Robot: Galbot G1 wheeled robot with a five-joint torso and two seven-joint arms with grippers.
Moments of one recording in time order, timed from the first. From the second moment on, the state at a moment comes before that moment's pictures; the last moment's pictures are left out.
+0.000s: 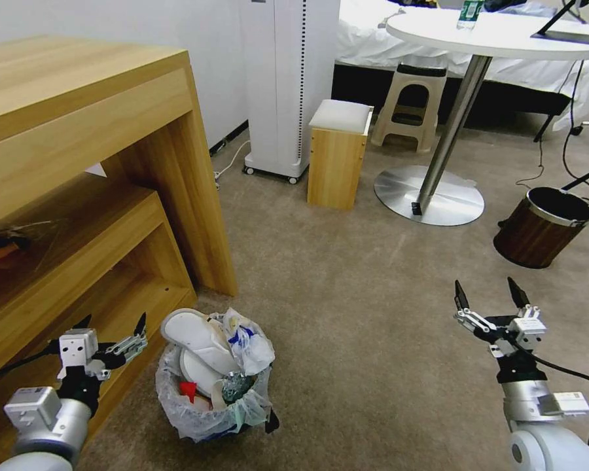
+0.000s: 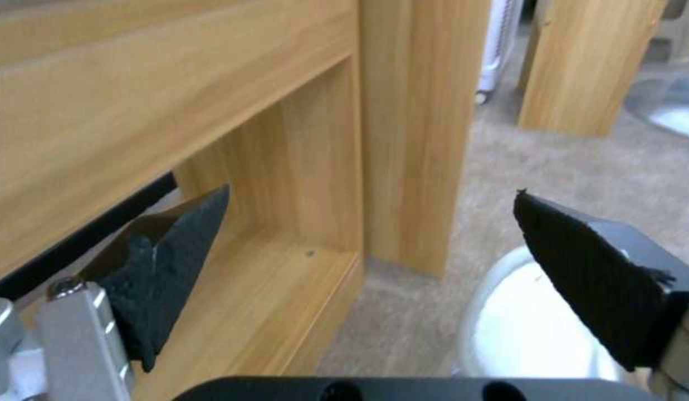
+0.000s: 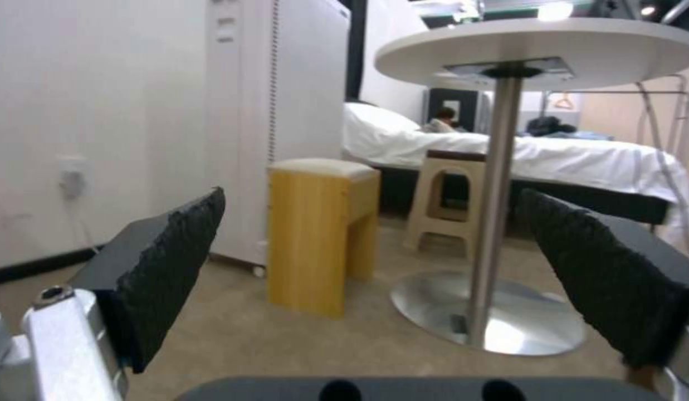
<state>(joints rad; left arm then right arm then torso) 1.86 -1.10 -0.84 -2.35 -0.52 0.18 -0.19 -1.59 1.24 0.78 1.95 0.41 0.39 -0.16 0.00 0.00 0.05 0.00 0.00</state>
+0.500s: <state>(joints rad) 1.85 -1.10 -0.87 -2.35 -0.54 0.18 -0.19 -1.60 1.23 0.75 1.99 0.43 0.37 -0.17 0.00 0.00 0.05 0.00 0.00</state>
